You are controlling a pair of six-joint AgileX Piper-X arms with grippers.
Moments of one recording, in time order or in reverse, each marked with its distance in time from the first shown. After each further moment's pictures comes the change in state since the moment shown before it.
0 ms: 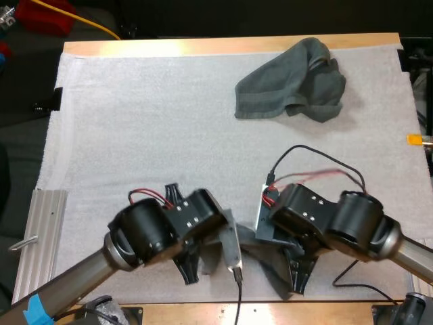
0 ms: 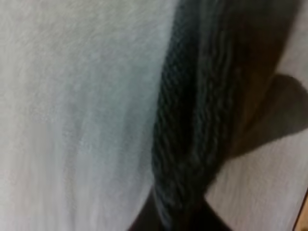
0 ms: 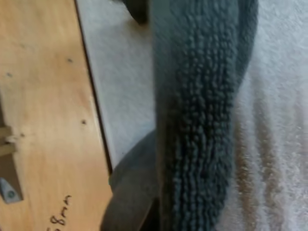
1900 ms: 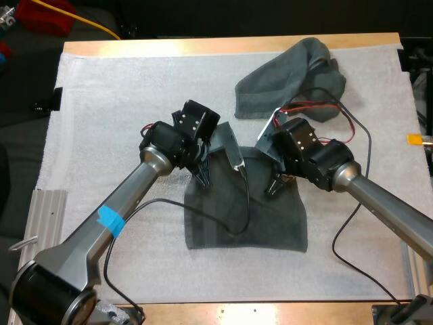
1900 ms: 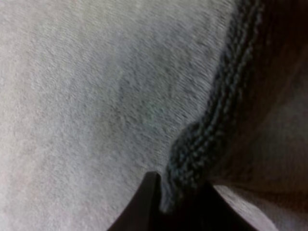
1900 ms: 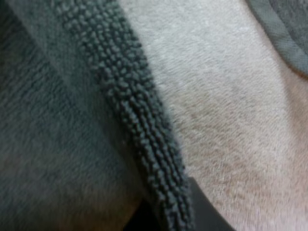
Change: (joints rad) left arm 0.455 0.436 0.000 -0.628 0.051 0.303; right arm -0.410 0.337 0.159 -0.777 0.171 -0.100
